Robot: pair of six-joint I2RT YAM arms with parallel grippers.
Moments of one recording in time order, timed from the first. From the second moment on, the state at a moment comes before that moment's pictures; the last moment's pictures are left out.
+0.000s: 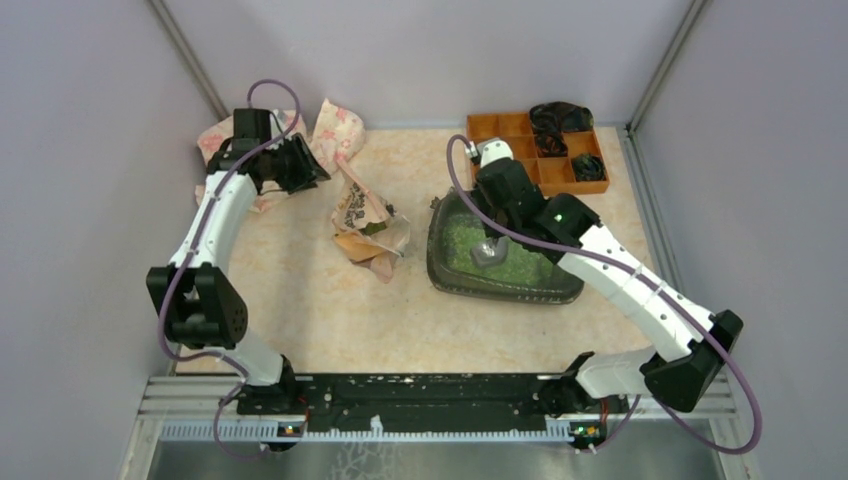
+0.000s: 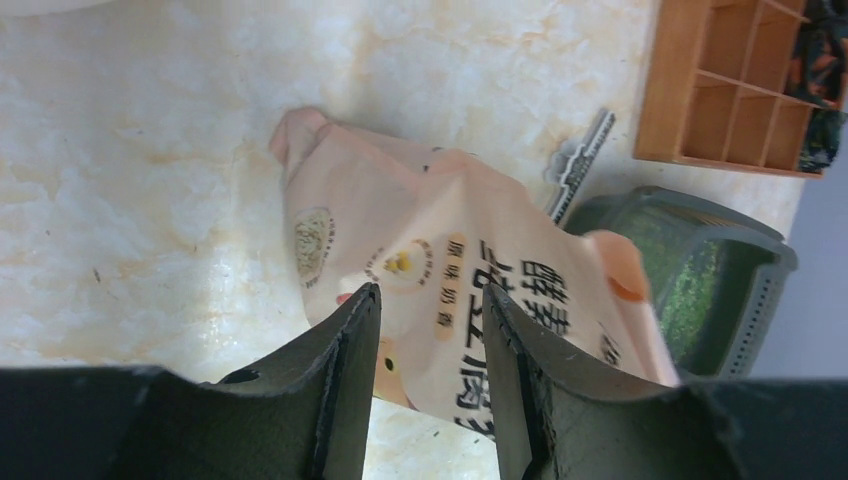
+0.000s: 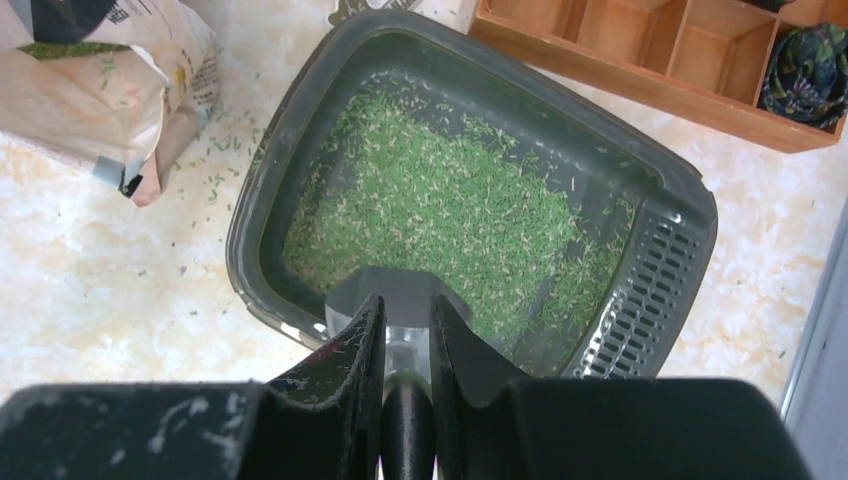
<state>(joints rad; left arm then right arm) -0.03 1.64 1.51 -0.68 0.27 -0.44 0.77 1.28 1.42 -0.89 0.40 0.22</state>
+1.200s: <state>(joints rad) -0.27 1.55 1.59 -0.83 0.28 -0.48 0.91 1.30 1.59 -0.71 0.26 0.05</state>
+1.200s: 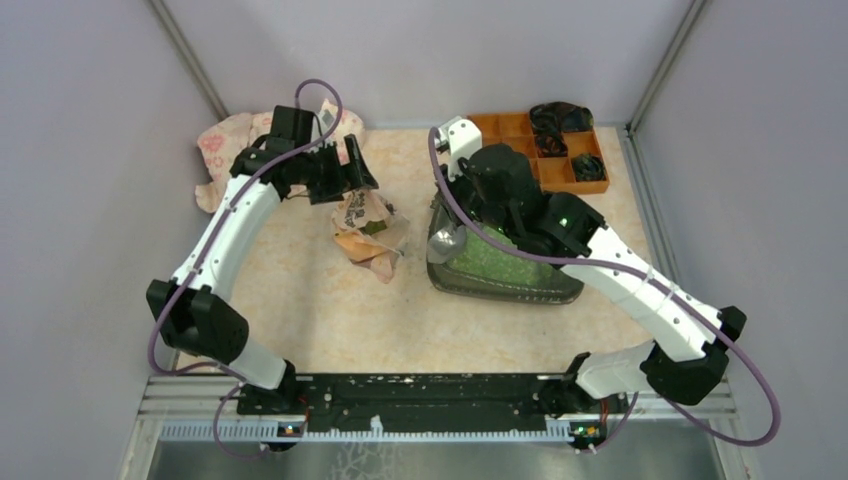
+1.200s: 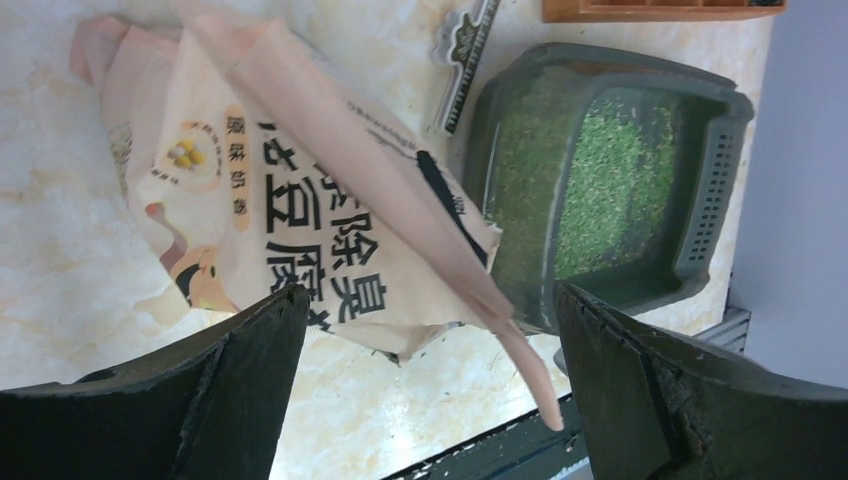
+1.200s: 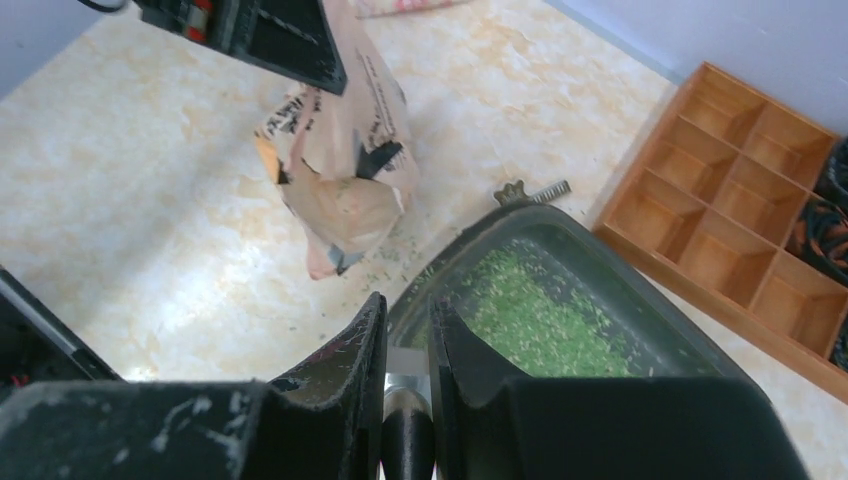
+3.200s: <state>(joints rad) -0.12 1.75 2.08 -1.10 0.30 -0.48 1.07 1.29 0.85 0.14 0.29 0.21</state>
